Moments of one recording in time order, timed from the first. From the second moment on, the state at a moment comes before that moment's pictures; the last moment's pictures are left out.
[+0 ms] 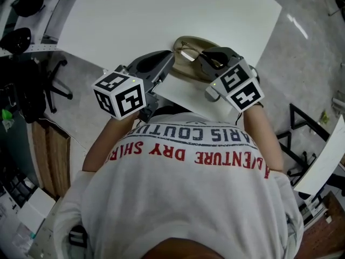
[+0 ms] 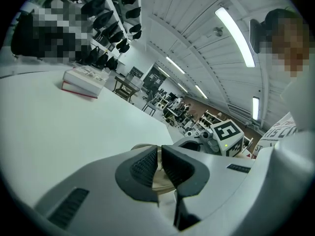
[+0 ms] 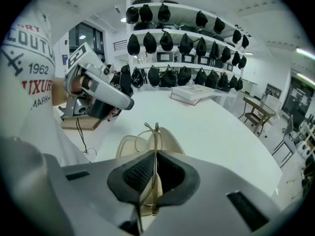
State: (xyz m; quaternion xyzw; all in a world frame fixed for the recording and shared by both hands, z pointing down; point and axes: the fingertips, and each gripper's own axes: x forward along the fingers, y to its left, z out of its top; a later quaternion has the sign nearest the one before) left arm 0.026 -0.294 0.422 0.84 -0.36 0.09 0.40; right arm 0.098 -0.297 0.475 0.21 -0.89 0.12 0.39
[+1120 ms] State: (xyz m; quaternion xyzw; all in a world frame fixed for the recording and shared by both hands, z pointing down) left arm 0.016 -0.223 0.336 0.90 -0.26 0.05 0.34; right arm 0.108 -0.210 0.317 0.39 -0.90 0.17 0.09
